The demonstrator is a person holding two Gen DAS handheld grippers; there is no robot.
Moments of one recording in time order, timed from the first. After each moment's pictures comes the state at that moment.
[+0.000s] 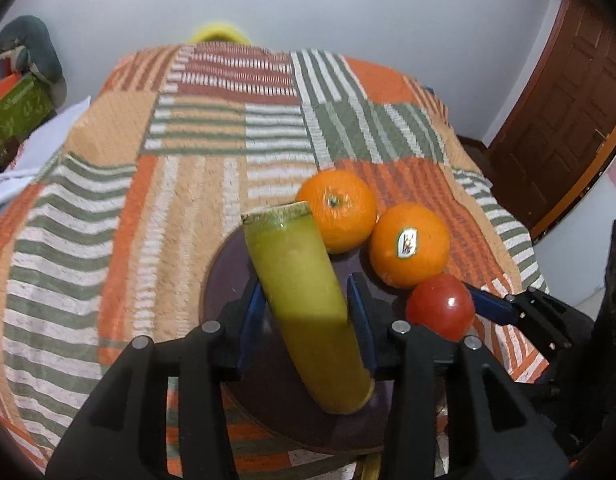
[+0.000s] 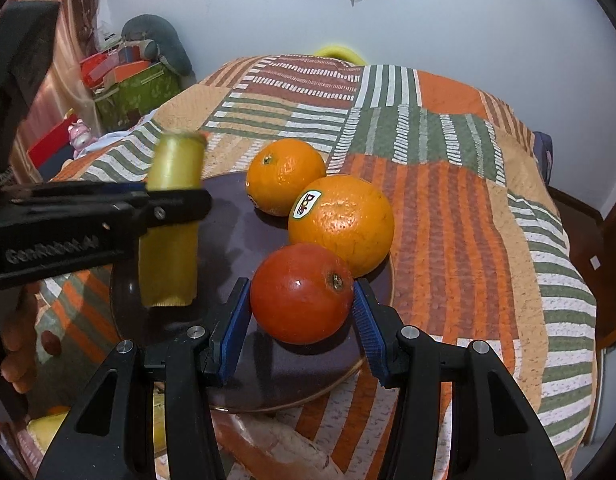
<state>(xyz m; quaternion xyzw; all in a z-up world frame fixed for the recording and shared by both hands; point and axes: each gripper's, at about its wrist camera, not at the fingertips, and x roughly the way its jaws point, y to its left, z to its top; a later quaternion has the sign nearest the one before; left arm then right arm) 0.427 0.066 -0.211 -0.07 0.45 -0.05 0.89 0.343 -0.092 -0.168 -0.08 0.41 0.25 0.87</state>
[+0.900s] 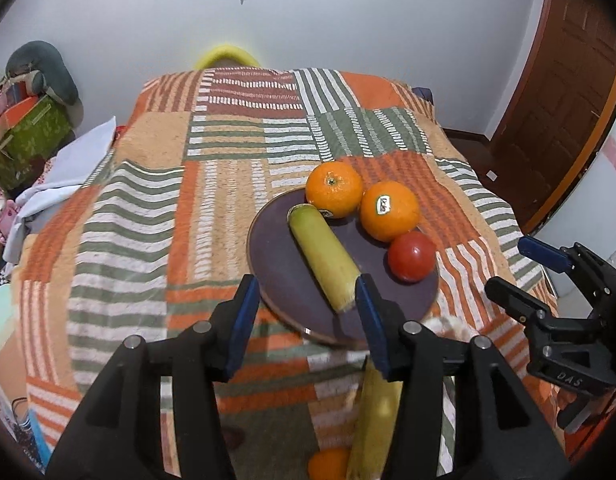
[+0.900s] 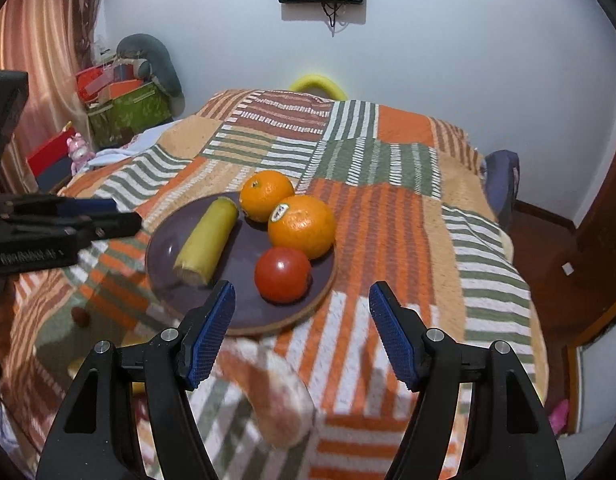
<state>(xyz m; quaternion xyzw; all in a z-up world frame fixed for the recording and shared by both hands) 0.340 0.070 -0.157 -0.03 0.43 -0.03 0.90 0.291 -0.138 -0.118 -0.09 0.37 0.22 0.90</state>
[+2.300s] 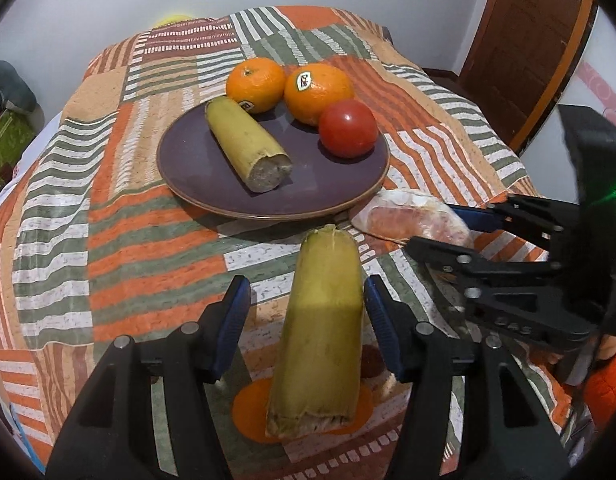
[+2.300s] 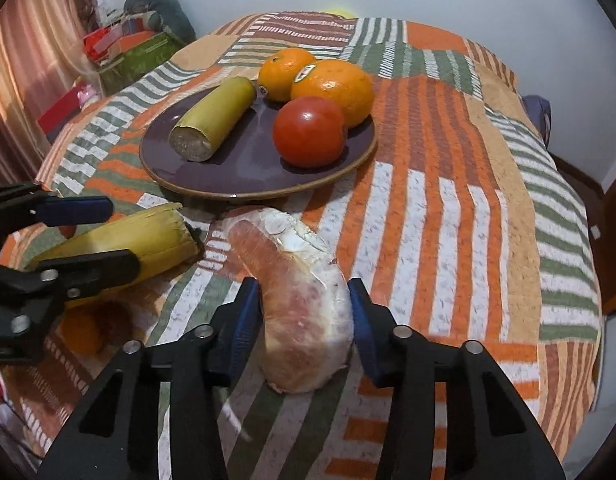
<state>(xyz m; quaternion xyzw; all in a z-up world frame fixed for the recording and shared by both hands) 0.301 0.014 -0.226 0.03 0.49 -0.10 0.86 0.277 -0.140 -0.199 -0.08 0.46 0.25 0.85</state>
